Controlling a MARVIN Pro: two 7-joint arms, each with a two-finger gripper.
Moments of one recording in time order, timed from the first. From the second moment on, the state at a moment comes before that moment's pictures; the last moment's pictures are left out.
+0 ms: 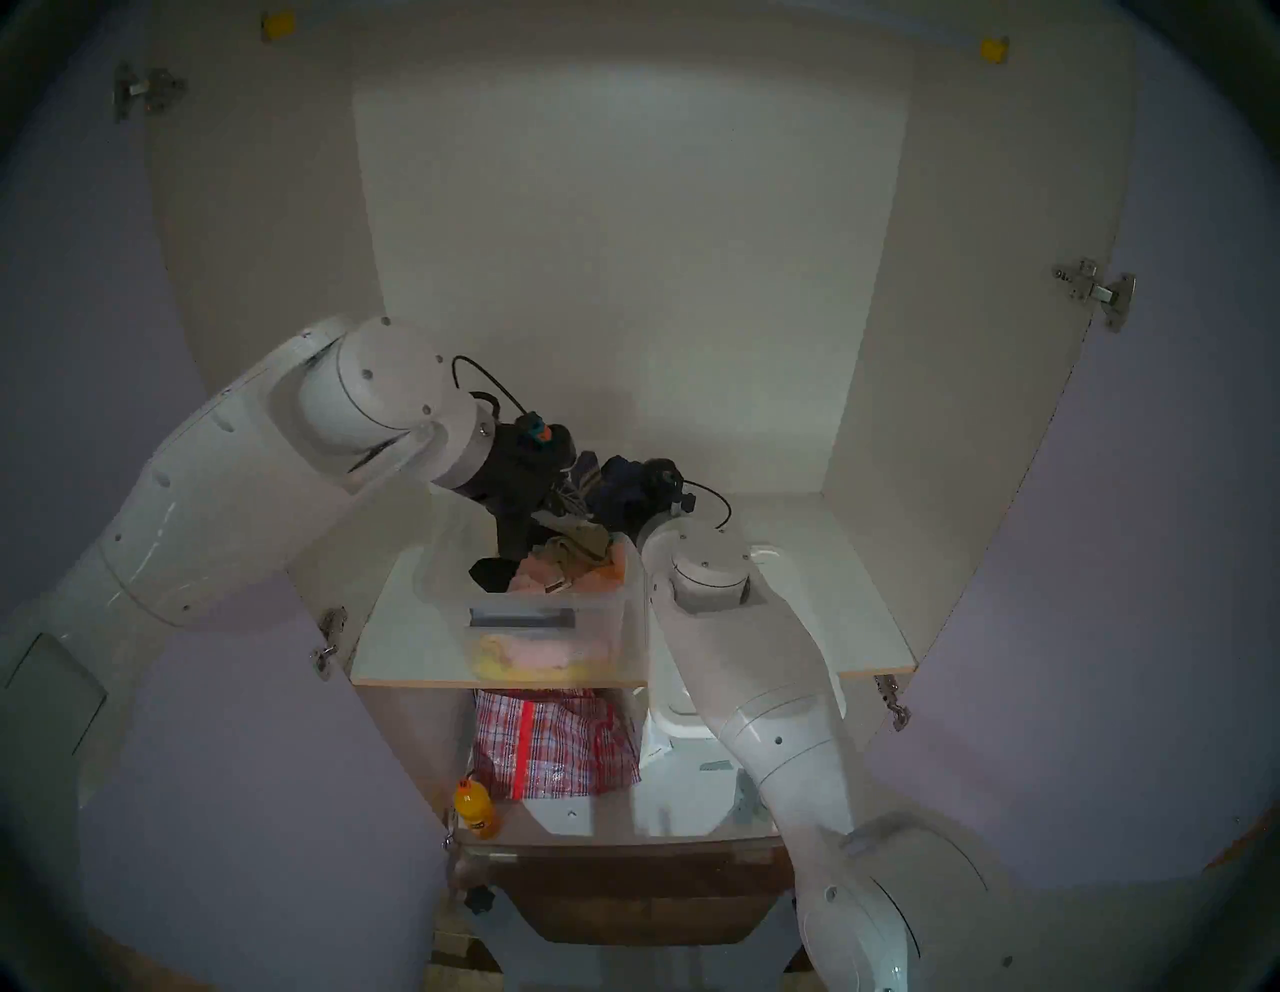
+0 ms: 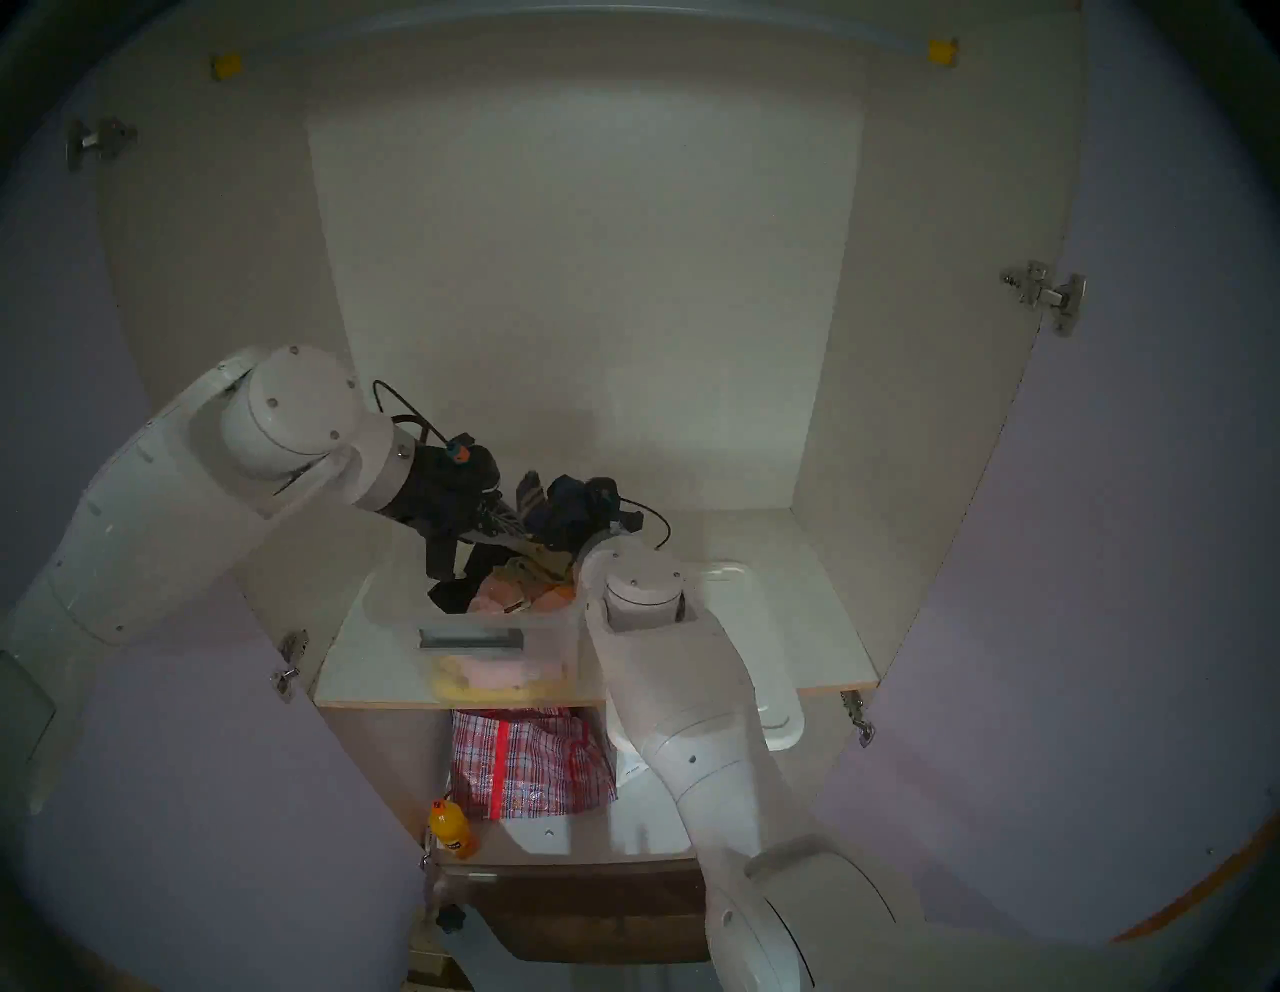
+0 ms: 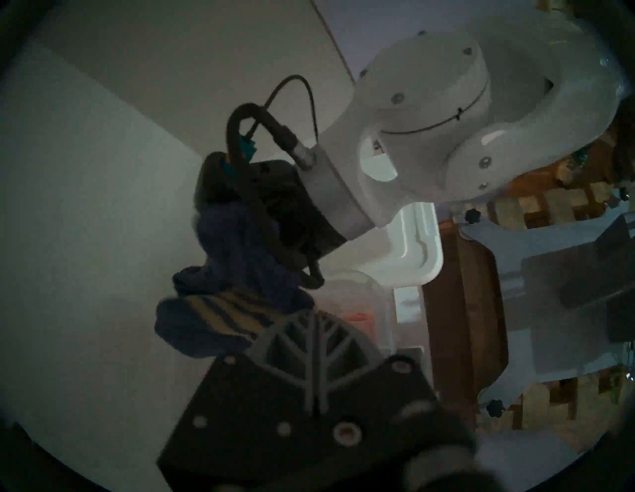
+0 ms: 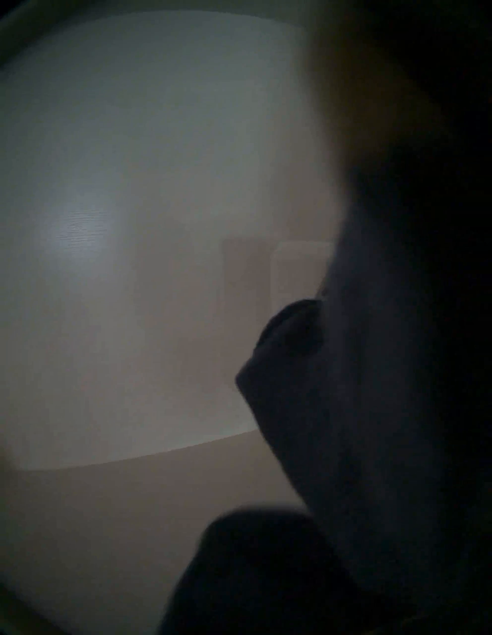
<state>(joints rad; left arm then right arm) 0.71 -0.69 -0.86 -1.89 -0.02 0.62 -0.99 -1.06 -1.75 1.31 -1.09 0.11 0.11 0.04</state>
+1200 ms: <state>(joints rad) 1.03 -0.86 -1.04 -1.93 0.05 0.76 -0.38 -1.08 -1.73 1.43 -1.11 0.17 -0.06 -0.05</state>
